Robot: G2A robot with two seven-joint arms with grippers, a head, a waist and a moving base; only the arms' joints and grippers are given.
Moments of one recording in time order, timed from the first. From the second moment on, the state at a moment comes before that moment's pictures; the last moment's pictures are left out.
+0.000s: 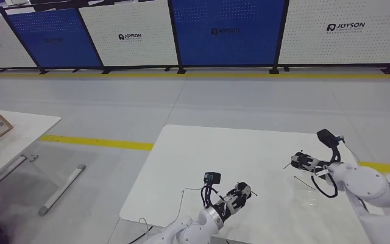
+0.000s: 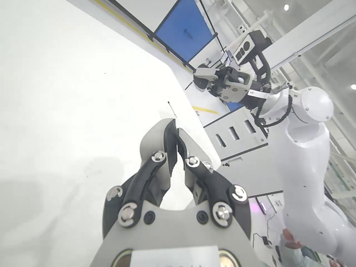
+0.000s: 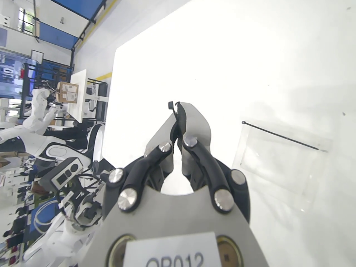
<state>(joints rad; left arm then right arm) 1.45 -1.20 -0.81 -1.76 0.33 0.07 0.04 -1.09 -0.94 1.21 -1.62 -0.19 0.33 0.80</state>
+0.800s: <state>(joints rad) 1.45 -1.20 -0.81 -1.76 0.33 0.07 0.04 -1.22 -0.93 1.29 -1.75 -0.14 0.33 0.70</state>
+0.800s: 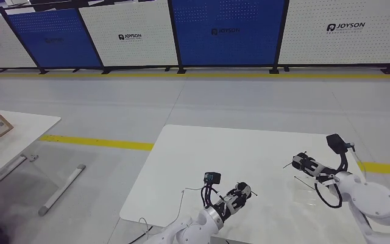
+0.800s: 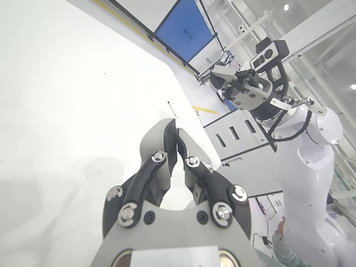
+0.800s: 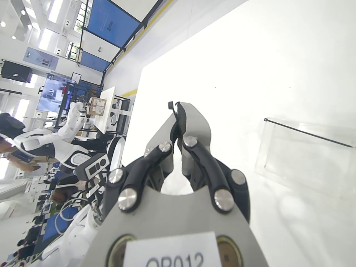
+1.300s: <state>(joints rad) 1.45 -1.20 -0.81 -1.76 0.33 0.07 0.04 -1.22 -0.93 1.29 -1.76 -0.14 0.33 0.70</state>
